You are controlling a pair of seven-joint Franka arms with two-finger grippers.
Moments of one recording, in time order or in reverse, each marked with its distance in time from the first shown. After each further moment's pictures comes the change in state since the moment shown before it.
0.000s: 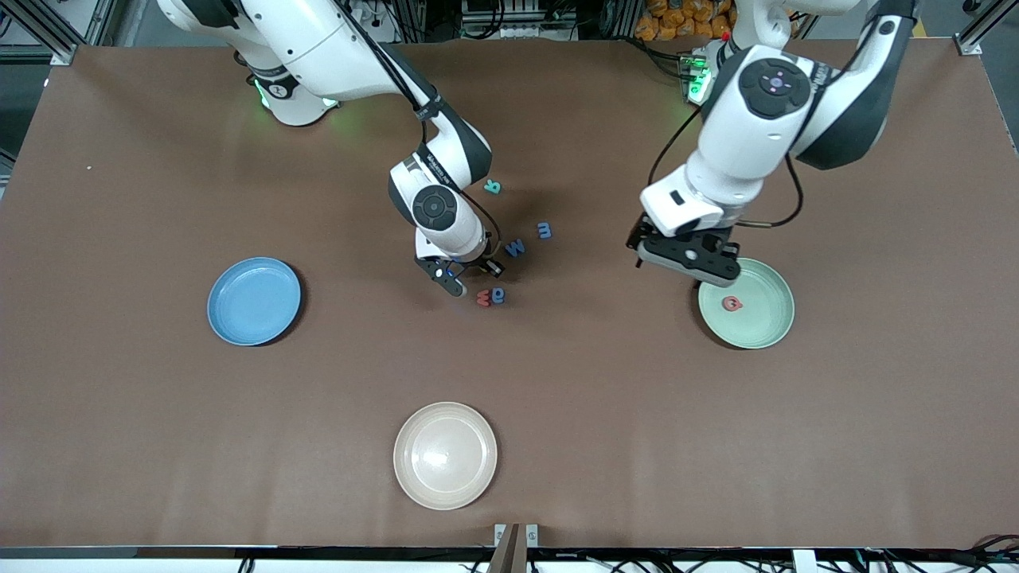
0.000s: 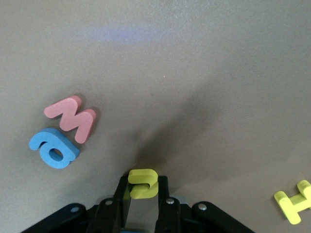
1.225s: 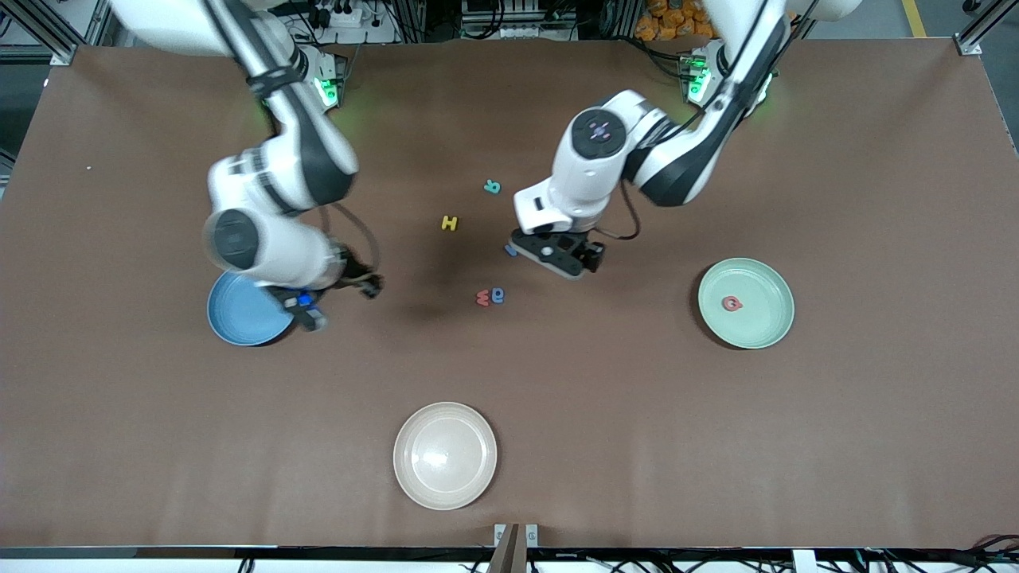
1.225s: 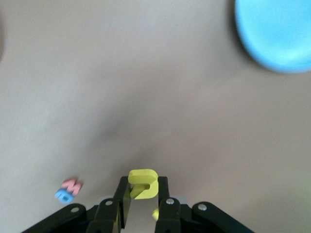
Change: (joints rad) left arm -0.184 0.332 -0.090 0.088 0.000 0.134 -0.090; right arm -0.447 -0.301 -0.032 0.030 -0.001 -0.518 -0.441
